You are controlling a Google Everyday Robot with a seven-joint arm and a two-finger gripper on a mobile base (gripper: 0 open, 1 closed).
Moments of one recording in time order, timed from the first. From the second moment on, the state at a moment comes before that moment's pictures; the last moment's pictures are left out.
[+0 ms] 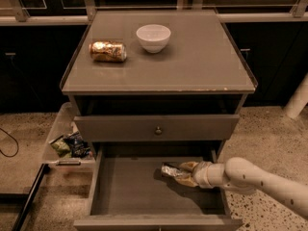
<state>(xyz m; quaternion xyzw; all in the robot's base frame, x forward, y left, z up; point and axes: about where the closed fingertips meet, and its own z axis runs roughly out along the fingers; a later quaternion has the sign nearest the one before) 0.544 -0.148 0.420 -0.48 0.76 0.19 0.38</state>
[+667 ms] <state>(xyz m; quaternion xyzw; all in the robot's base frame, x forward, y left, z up) 0.556 -0.140 0.386 -0.49 0.76 0.15 0.39</state>
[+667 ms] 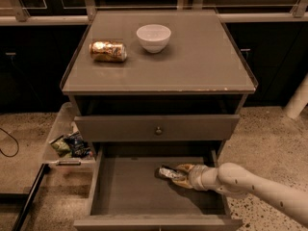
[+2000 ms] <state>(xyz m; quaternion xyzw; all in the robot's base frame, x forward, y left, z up) 0.556 -0.139 0.386 -0.49 0.76 0.16 0.39</state>
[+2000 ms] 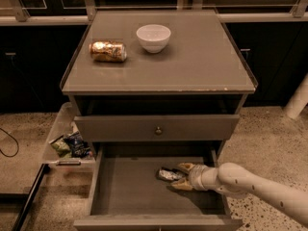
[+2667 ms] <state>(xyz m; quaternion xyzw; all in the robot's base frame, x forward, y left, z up) 0.540 -0.143 0.441 -0.50 0.74 0.15 0.42</state>
